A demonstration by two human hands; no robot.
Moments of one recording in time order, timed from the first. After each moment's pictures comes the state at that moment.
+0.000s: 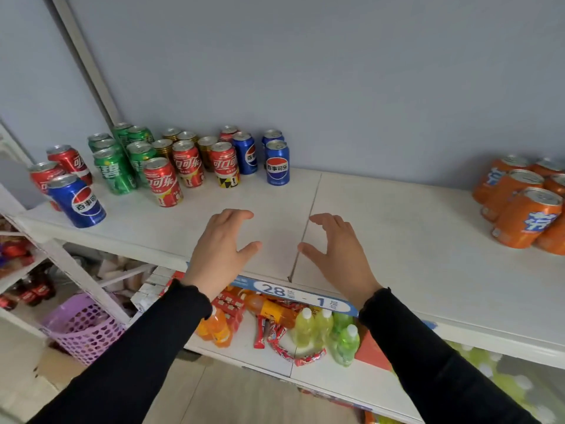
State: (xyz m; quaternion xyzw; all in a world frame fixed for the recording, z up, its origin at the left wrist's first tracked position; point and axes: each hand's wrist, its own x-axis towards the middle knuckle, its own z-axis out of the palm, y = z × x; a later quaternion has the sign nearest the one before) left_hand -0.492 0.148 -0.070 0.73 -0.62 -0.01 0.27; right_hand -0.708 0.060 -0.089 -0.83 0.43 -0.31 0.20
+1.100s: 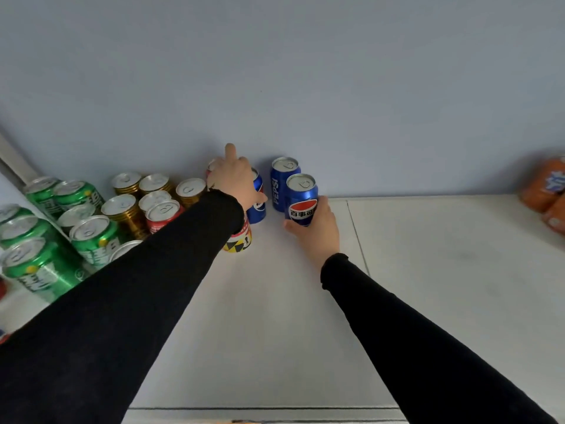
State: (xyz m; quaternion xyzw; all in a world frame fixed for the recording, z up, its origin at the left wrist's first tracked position) left_hand -0.330 -0.153 -0.014 0.74 -0.66 0.10 0.03; right_hand -0.495 -0.143 -0.125 -0.60 0.59 -0.43 0.32
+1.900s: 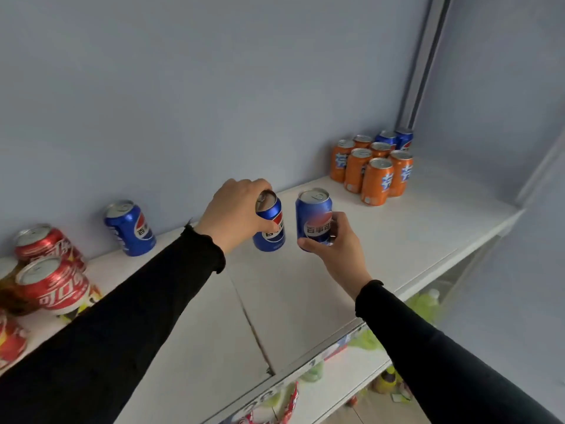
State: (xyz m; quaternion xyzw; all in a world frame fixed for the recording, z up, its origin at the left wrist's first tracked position) left_hand -0.562 -0.082 0.013 0.43 -0.89 -0.08 0.16; right_hand -0.746 0.005 -0.094 -0.46 0.65 -0.56 0.24
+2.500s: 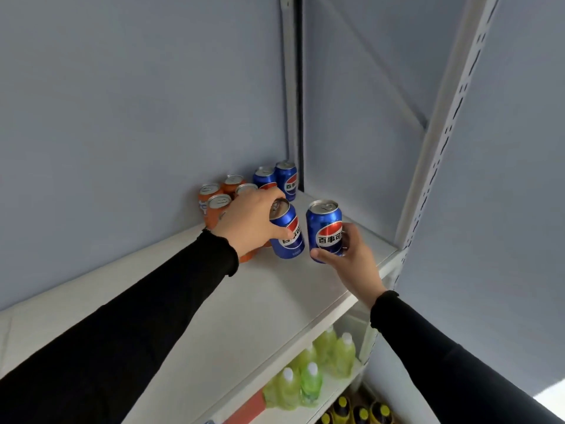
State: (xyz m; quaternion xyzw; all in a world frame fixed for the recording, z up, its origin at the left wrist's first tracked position) left_hand -0.935 -0.079 0.014 0.32 -0.92 -0.11 0.18; right_hand -1.102 0.044 -0.096 -0.40 0.69 -0.57 0.20
